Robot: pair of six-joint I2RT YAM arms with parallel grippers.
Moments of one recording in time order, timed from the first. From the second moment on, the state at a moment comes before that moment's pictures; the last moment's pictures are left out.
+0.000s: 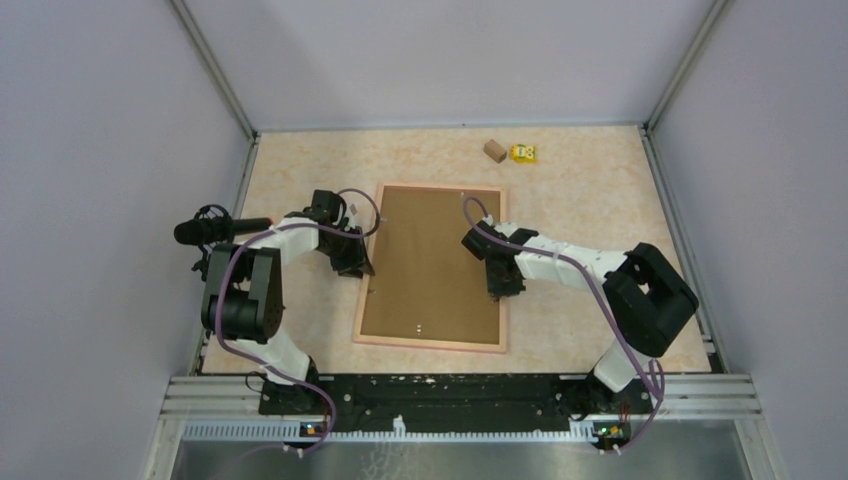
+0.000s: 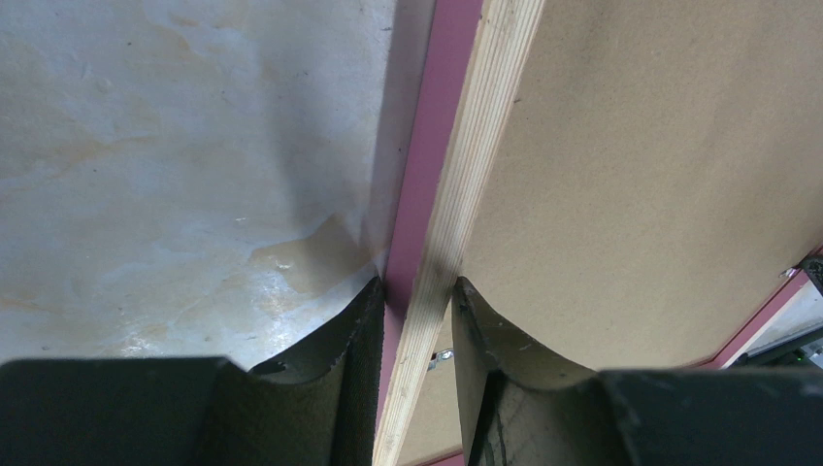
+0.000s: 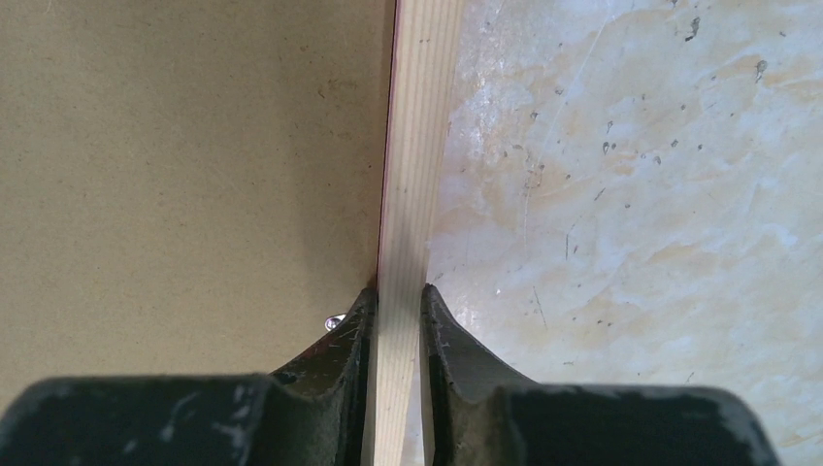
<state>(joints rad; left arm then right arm) -0.14 1.67 0.94 -0.53 0.35 -0.35 0.79 1.65 1.00 -0.72 0.31 0.72</state>
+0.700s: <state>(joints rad) -0.12 1.57 0.81 -0.46 0.41 -0.37 0.67 1.67 1.02 -0.69 0.11 0.56</state>
